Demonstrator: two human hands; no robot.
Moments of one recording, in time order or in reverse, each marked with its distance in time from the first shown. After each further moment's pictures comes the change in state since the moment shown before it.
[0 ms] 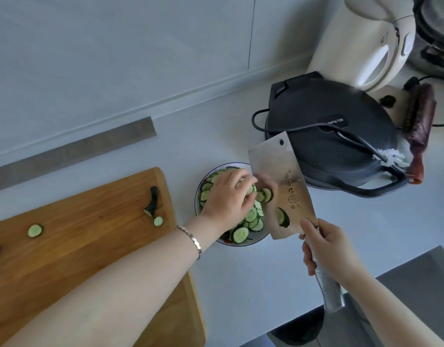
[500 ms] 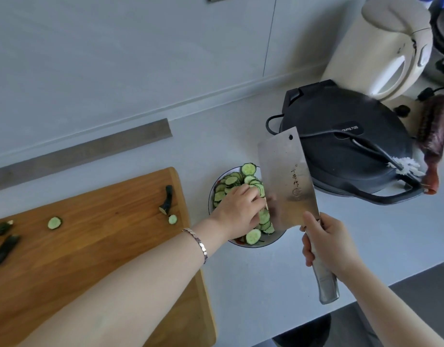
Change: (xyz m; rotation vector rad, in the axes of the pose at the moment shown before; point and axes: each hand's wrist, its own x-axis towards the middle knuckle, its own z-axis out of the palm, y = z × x) left_hand -0.020 -0.005 -0.010 0.039 -0.176 0.144; right_hand 0.001 -0.022 0.020 0.025 0.034 -0.027
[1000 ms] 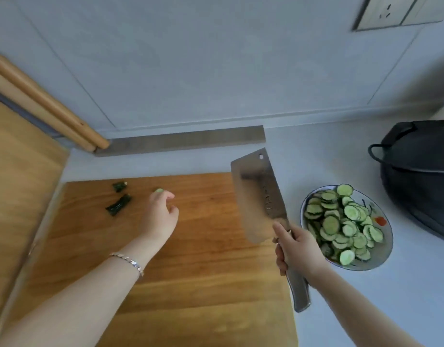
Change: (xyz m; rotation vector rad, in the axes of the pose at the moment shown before) left_hand -0.249 -0.114 -0.152 0.011 0.290 -1.208; right_hand -0.039 -0.036 0.187 -0.029 -0.394 -0.071
